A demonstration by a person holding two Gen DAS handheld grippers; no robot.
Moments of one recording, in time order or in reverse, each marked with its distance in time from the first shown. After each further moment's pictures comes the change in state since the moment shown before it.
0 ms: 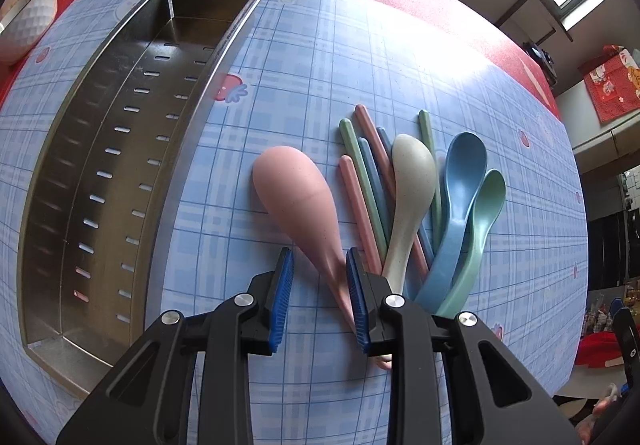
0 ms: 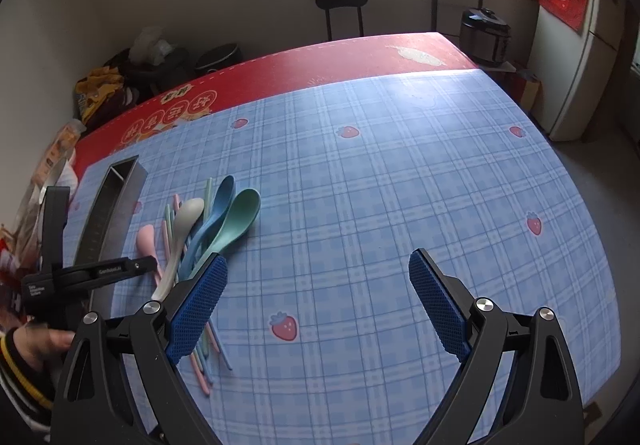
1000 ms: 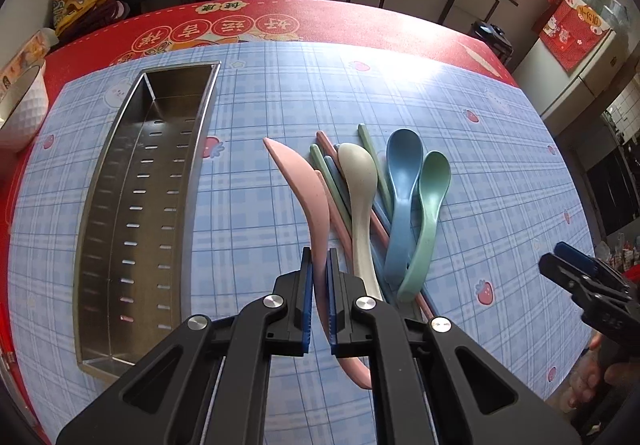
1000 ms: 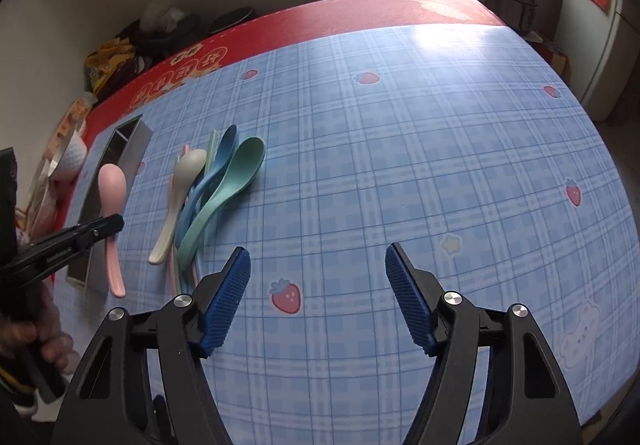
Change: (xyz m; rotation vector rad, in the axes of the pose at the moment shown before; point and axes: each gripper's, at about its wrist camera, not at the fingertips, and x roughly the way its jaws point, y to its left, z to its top) left arm -0.056 -0.025 -0.025 0.227 -0.143 -0.007; right arm 0.046 0.003 -0.018 -0.047 0.143 0.115
